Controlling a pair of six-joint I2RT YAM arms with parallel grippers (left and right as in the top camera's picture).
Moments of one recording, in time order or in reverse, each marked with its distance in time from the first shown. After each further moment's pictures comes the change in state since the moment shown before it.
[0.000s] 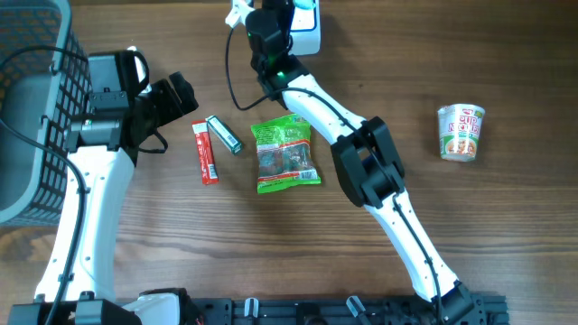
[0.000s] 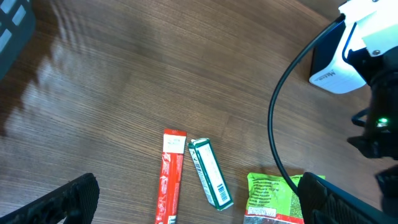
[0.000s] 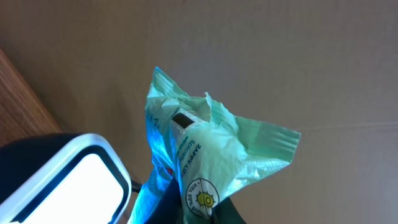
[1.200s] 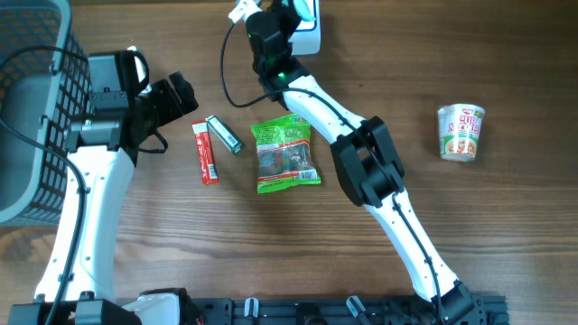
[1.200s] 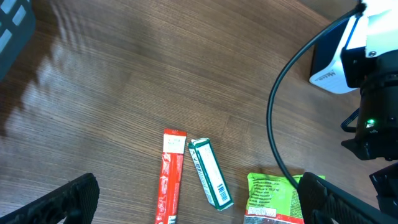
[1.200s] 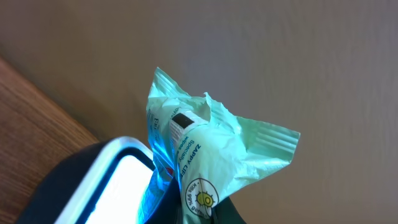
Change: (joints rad) left arm 0.000 0.000 0.000 0.000 0.000 0.000; right arm -0.003 0.006 0.000 -0.100 0.046 0.408
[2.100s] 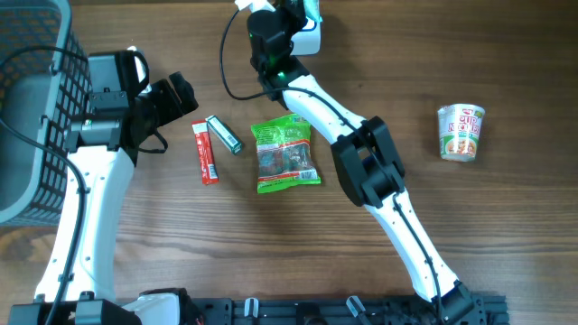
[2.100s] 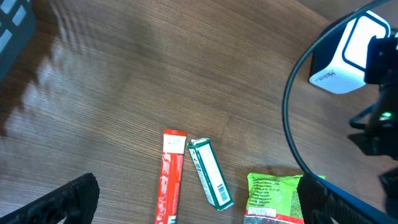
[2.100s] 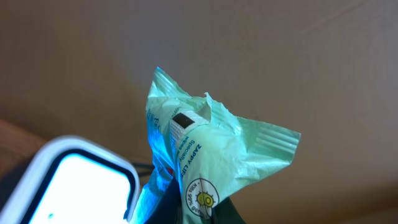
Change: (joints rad) left arm 0.000 0.000 0.000 0.000 0.000 0.000; right arm 0.003 -0.028 -0.001 0.051 0.127 0.022
